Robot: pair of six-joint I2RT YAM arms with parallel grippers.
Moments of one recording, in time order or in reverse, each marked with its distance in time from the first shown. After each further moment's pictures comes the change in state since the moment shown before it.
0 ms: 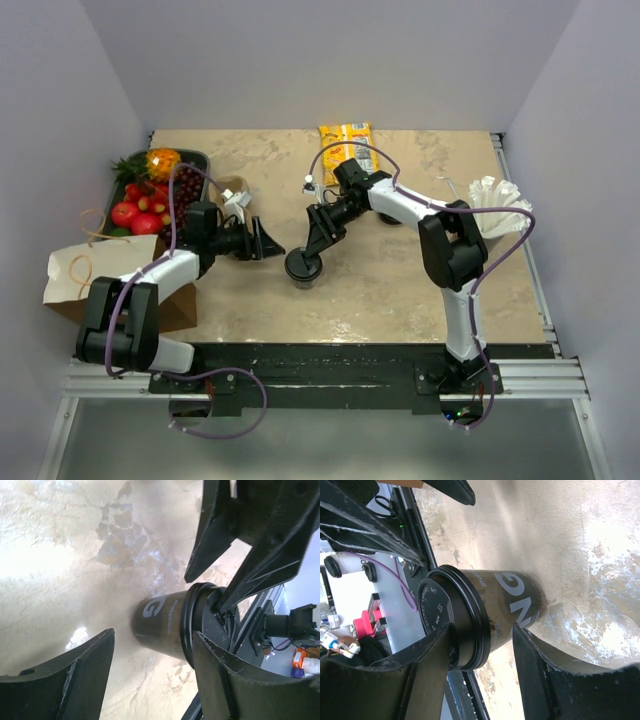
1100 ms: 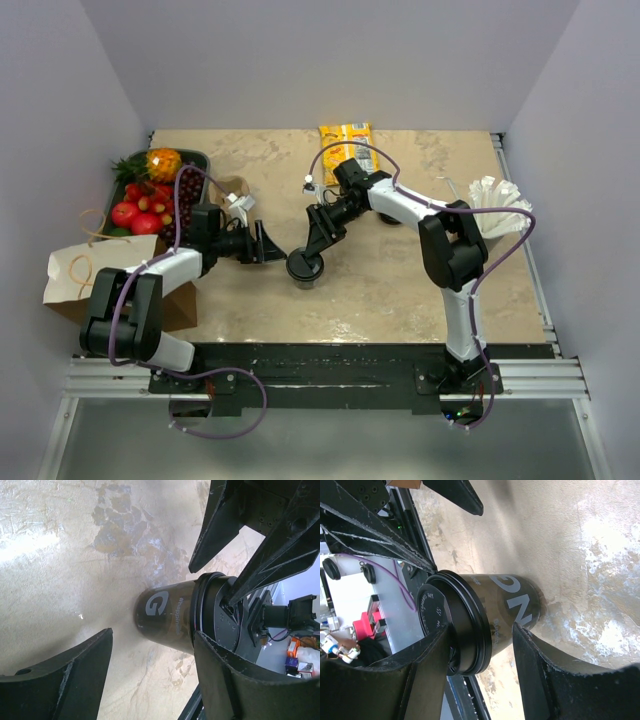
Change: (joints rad) left arm -0.007 0.054 0.000 -0.019 0.029 0.024; right arm 0.002 -0.001 0.001 0.000 0.017 0.011
